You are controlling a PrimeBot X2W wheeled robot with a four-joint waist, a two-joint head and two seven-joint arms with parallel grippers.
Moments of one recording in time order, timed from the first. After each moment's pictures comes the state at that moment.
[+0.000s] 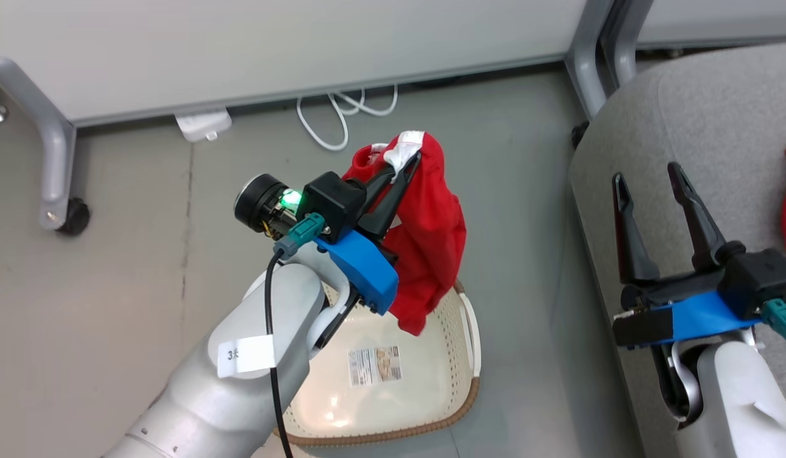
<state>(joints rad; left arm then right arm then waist) -0.77 0.12 -0.79 0.63 -0.48 -0.12 -0.26 -0.32 -0.10 -0.01 0.18 0.08 0.13 -0.26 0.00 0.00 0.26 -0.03</state>
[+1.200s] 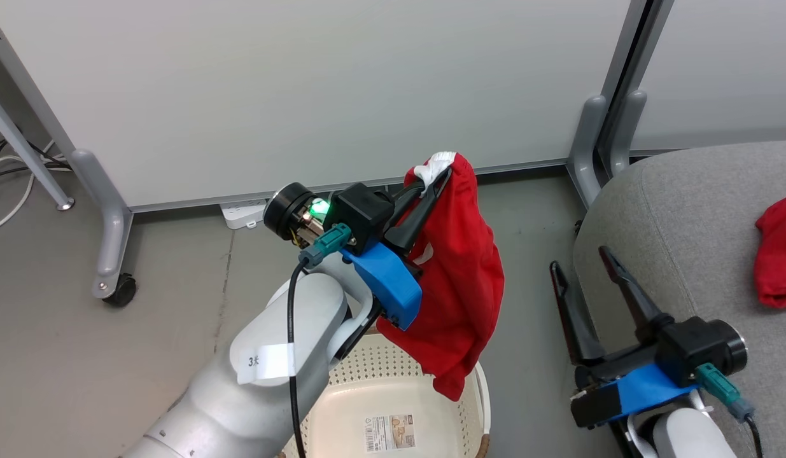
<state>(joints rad) -0.77 0.09 -0.85 0.62 -0.52 -0.13 -0.26 -0.16 -0.10 0.12 0.18 0.08 0.13 -0.26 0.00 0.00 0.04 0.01</state>
